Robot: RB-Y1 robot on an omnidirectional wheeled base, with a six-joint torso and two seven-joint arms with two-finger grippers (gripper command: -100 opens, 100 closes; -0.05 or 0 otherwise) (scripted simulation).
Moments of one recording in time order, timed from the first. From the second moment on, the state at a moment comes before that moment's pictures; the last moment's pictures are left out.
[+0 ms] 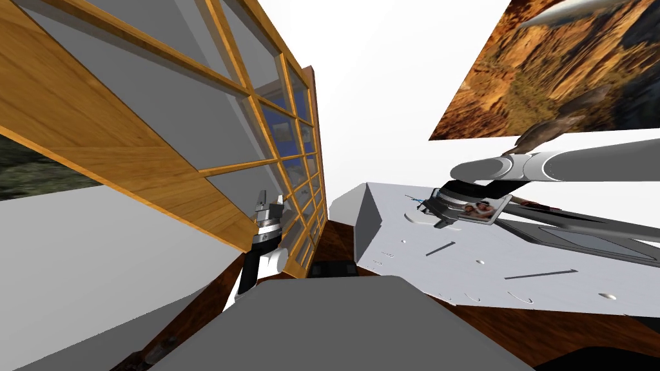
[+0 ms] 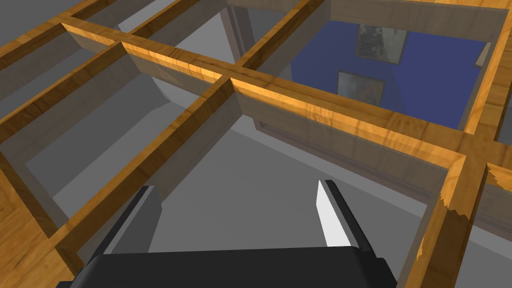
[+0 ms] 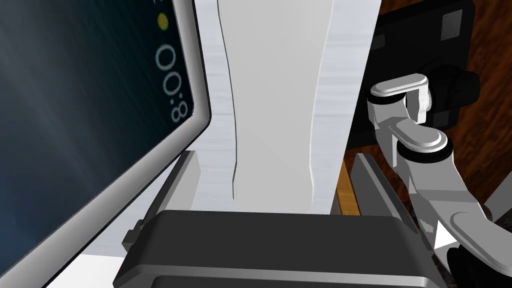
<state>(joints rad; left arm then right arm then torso) 0.47 -0.03 -0.01 -2.29 0.09 -0.39 0.02 0.78 -2.28 -0.13 -1.36 0.70 -1.07 0.07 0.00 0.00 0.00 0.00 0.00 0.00</state>
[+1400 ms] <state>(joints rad) 0.47 -0.03 -0.01 -2.29 0.09 -0.39 0.02 0.78 -2.26 -0.11 -1.38 0.71 -1.04 0.07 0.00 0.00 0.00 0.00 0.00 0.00</state>
